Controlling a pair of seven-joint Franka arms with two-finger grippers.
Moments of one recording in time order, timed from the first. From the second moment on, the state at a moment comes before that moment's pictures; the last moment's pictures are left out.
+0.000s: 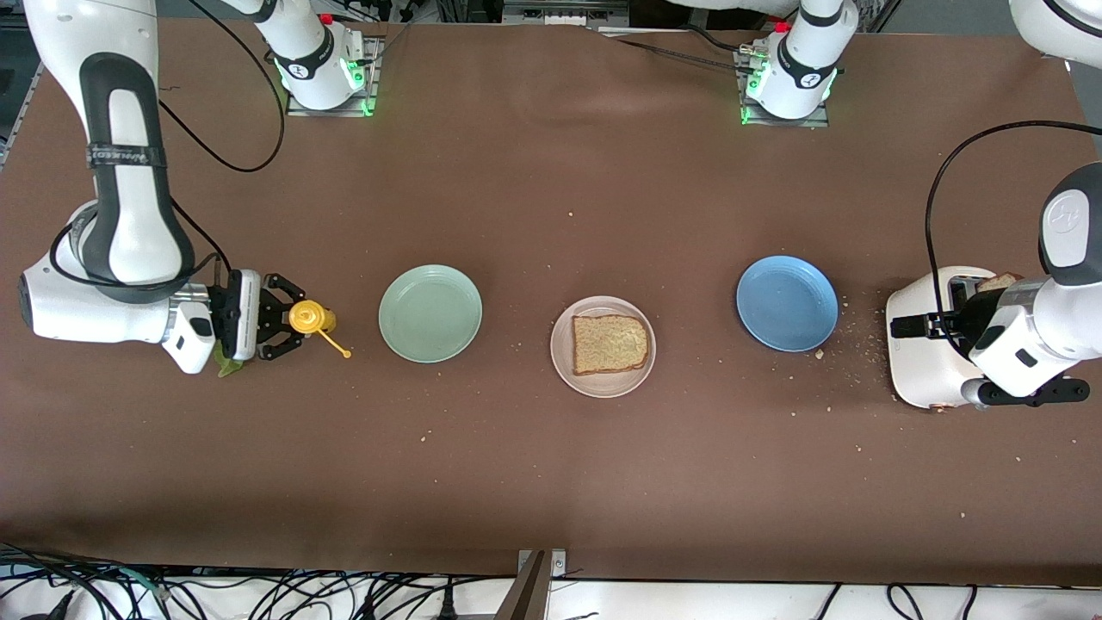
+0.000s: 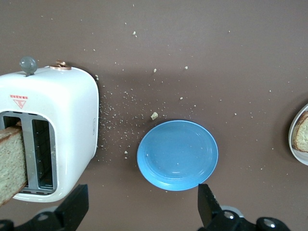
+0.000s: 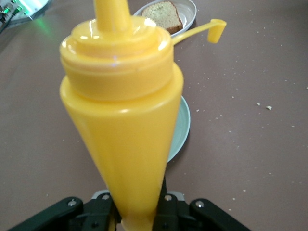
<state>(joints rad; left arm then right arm) 0.00 0.53 0.04 -1.20 -0.04 1.49 -0.03 0.30 0.52 -0.40 -1.76 0.92 1.79 -1.95</state>
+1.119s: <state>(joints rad) 0.00 0.53 0.04 -1.20 -0.04 1.49 -0.04 0.09 0.65 -0.41 -1.87 1.17 1.67 -2.41</state>
